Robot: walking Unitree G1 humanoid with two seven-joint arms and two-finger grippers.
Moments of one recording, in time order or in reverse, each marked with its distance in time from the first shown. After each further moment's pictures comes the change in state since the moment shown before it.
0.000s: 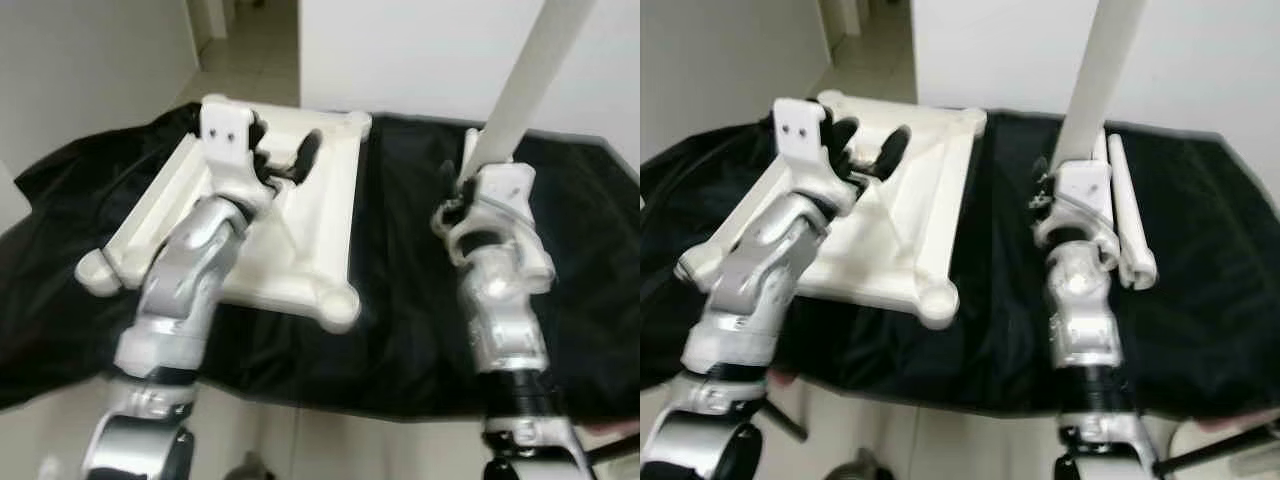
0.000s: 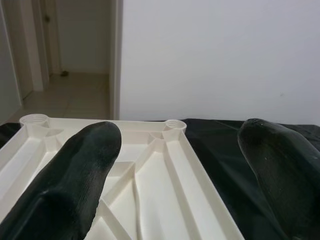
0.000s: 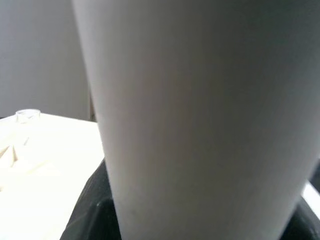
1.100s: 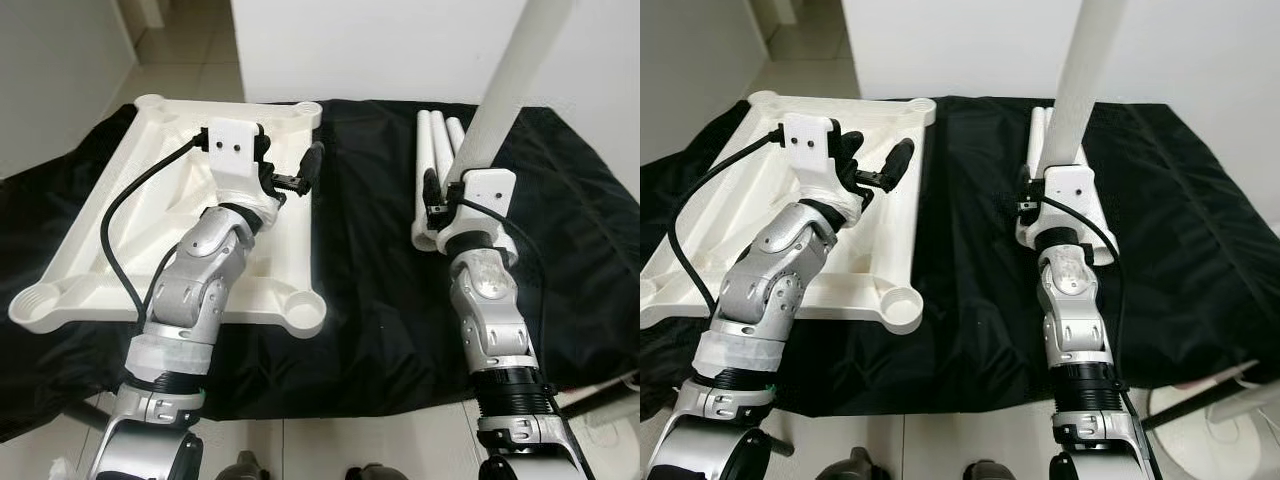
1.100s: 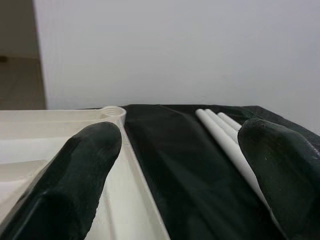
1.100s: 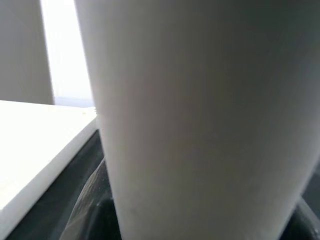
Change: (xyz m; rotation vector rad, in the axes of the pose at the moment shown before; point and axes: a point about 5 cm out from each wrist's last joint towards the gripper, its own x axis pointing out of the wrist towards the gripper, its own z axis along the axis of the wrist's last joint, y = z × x) left arm 0.000 -0.019 -0.009 -0.043 0.028 -0.067; right arm -0.006 -0.010 -0.011 0.004 0.051 -0.043
